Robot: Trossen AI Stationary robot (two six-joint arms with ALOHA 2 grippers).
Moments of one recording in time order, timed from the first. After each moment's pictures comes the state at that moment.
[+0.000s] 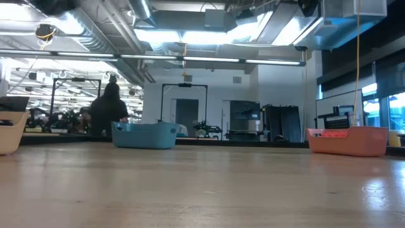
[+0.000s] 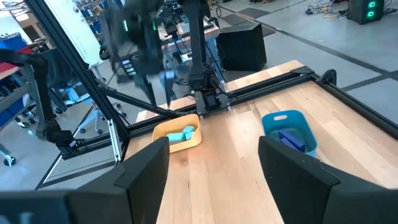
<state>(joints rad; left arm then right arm) -0.53 1.06 1.03 -1.08 -0.01 -0.55 -0.01 0.83 0.90 -0.26 -0.02 0.33</state>
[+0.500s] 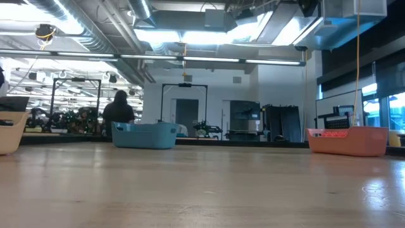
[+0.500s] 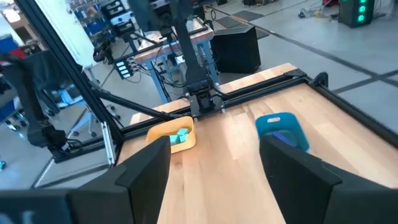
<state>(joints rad) -0.05 1.06 1.24 -0.38 -0.13 -0.03 -0.01 0.83 0.90 -0.25 0.01 0.33</state>
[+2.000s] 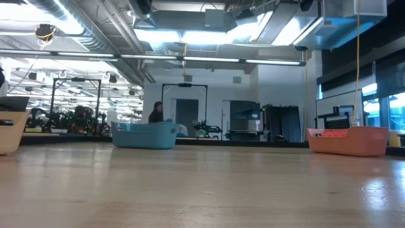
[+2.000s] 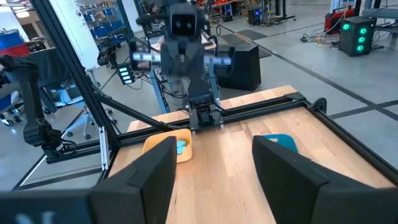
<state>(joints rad) 0.01 1.03 0.74 0.41 0.02 -0.30 -0.01 0.83 0.90 -0.19 0.01 0.23</state>
